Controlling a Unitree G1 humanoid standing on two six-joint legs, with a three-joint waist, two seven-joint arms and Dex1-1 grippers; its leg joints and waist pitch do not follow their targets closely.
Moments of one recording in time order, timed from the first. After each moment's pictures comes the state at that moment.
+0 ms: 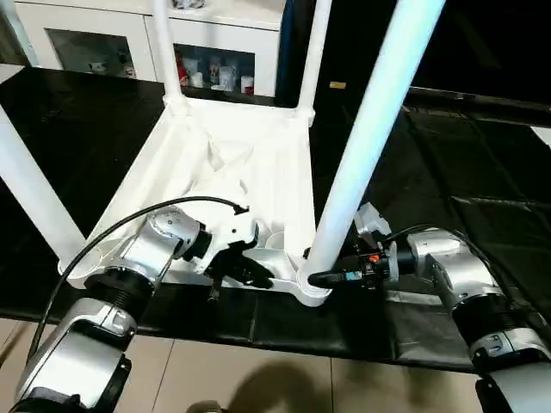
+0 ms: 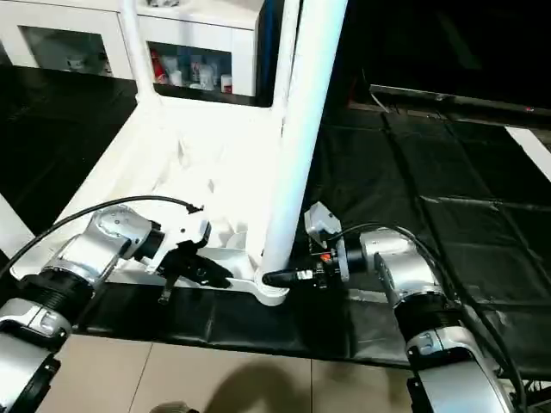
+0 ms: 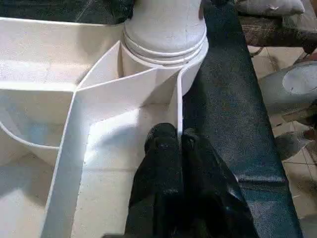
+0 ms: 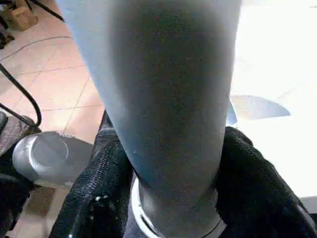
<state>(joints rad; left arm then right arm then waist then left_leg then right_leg) -0.71 0.38 -0.34 0.71 0.04 0.03 -1.49 -0.59 -0.36 0.16 0.69 0.19 0.07 1.50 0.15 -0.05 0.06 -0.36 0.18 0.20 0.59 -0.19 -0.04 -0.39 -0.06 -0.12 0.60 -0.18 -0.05</state>
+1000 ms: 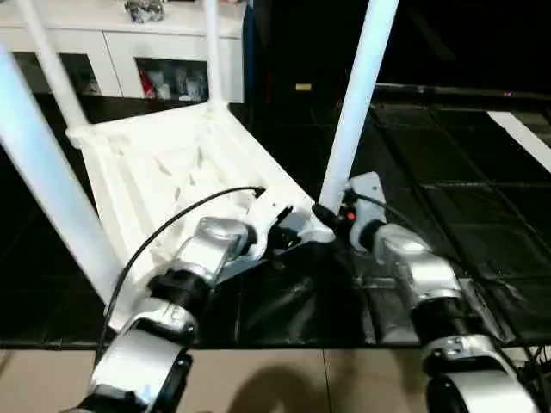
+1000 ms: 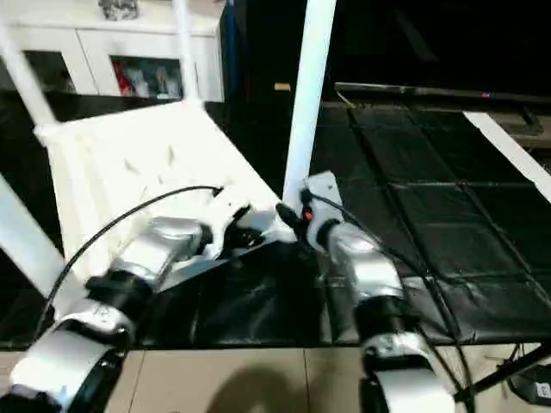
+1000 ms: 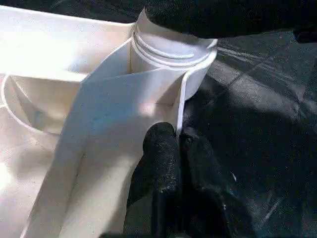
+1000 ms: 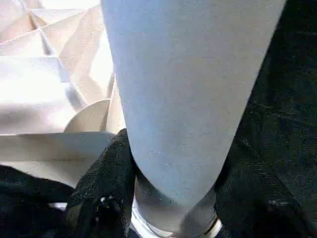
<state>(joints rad) -0.75 0.07 -0.17 0.78 0.07 0.39 -0.76 -0.58 -0.08 -0.04 0.60 0.04 0.28 0.46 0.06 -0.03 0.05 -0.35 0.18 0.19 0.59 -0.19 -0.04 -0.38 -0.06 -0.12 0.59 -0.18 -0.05</state>
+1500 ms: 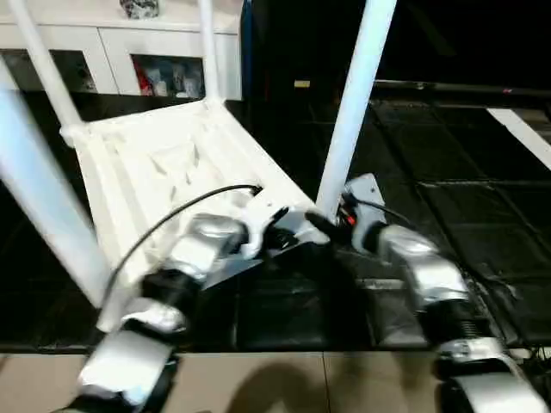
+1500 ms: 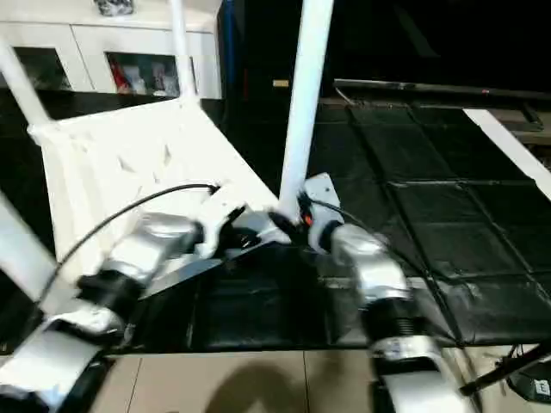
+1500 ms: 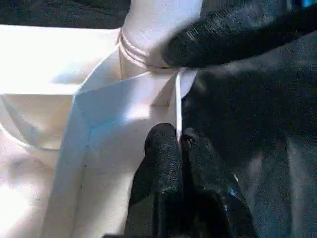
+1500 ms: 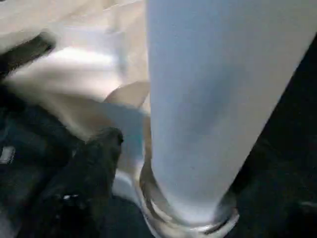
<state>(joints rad) -0.72 0.19 -0.24 0.71 0.07 0.28 -1.00 -0.56 -0.23 0.04 0.64 0.07 0.16 0.82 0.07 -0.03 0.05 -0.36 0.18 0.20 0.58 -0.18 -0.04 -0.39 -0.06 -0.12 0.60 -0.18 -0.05</state>
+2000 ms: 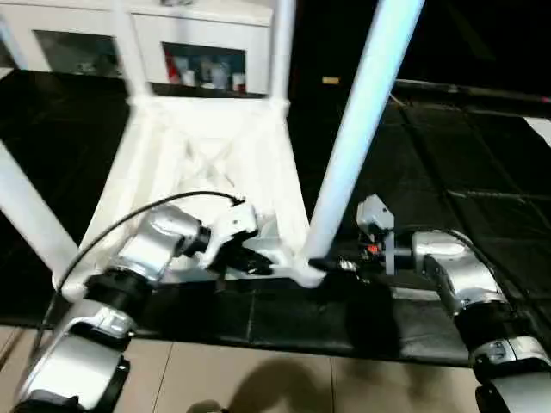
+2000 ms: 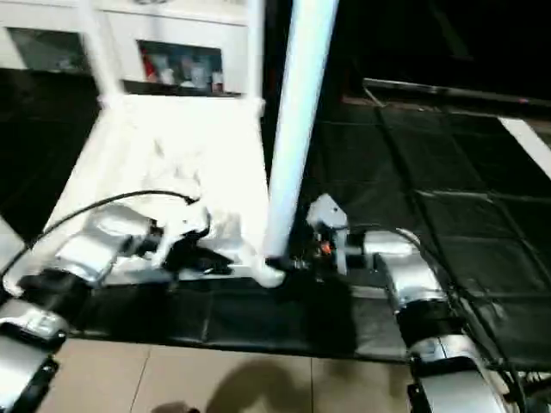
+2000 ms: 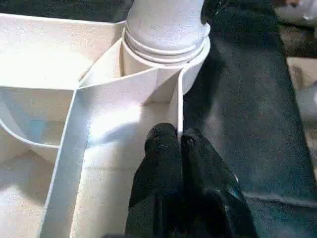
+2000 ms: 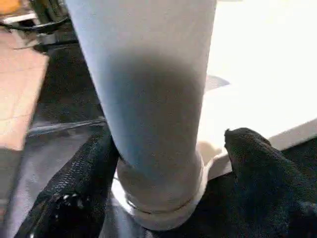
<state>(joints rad) -0.70 0.39 -0.33 0.65 0.04 0.13 -1.40 -0.55 -0.35 0.11 0.65 0.14 0.06 1.31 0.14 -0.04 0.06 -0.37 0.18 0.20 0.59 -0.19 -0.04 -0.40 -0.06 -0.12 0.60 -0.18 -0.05</state>
